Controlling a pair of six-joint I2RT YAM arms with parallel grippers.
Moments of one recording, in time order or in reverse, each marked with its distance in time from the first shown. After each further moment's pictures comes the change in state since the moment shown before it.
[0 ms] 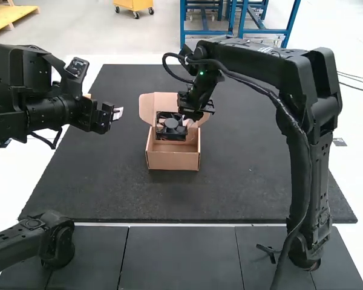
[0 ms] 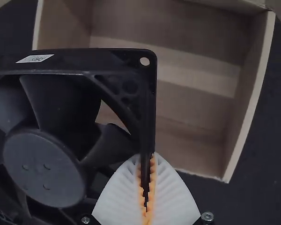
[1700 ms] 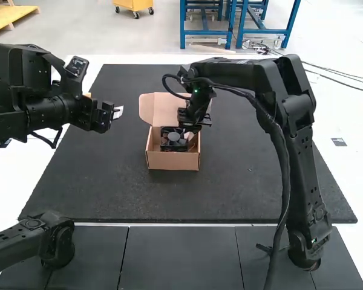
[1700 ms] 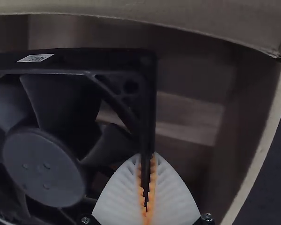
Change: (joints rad) left arm 0.000 0.000 0.000 0.012 0.000 0.000; right arm -0.031 0.180 0.002 0.085 0.021 -0.045
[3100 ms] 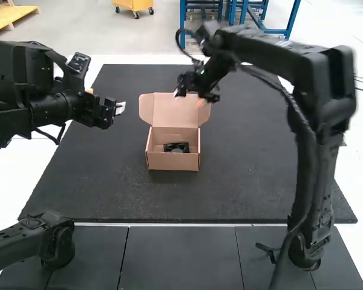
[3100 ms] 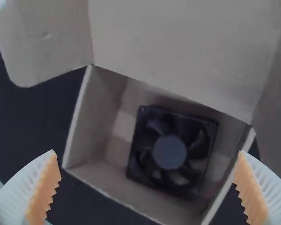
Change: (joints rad) left arm 0.000 0.042 0.001 0.051 0.000 0.000; right arm -0.081 -0.272 0.007 0.072 -0.097 -0.159
